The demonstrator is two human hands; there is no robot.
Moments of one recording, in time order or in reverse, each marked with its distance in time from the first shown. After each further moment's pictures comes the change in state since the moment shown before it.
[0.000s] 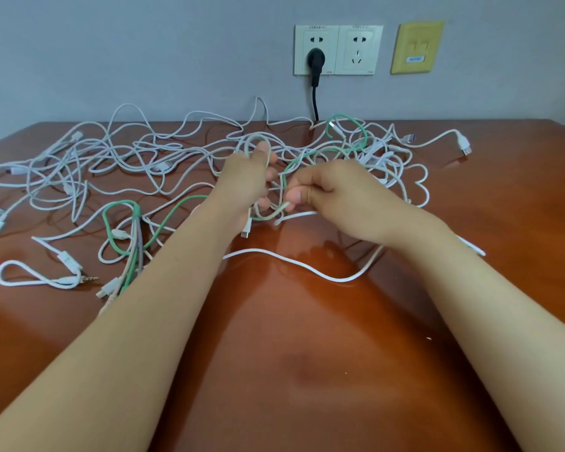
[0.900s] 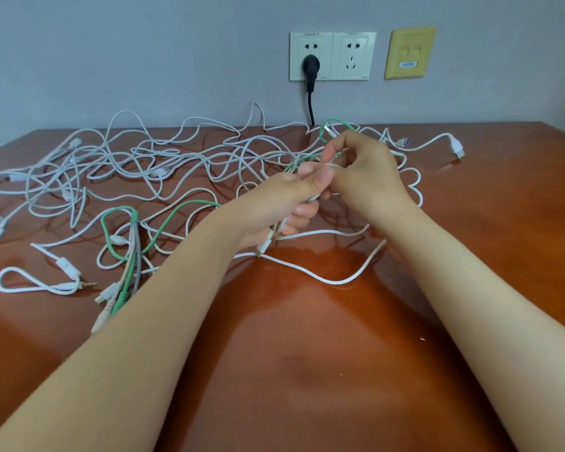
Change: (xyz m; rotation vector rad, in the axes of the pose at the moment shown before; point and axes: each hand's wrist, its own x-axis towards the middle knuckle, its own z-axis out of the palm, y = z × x) left_hand -0.024 0.000 0.014 0.131 -0.589 -0.001; right_hand 0.004 0.010 -0.005 0.374 0.468 0.224
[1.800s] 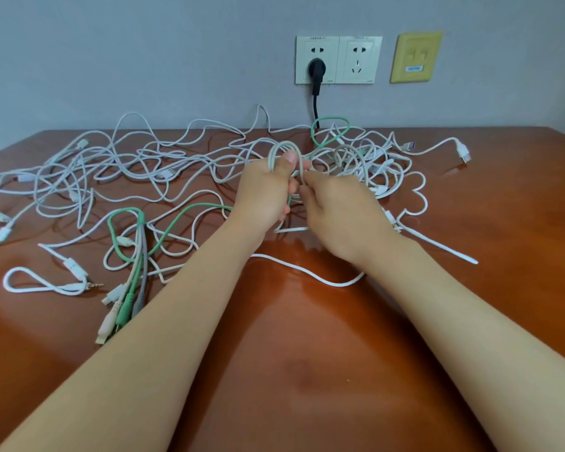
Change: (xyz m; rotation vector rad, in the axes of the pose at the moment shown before) left_hand 0.013 -0.006 -0.009 0.031 0.552 0.174; right_hand -0.016 0.004 0.021 -0.685 -0.160 -0.340
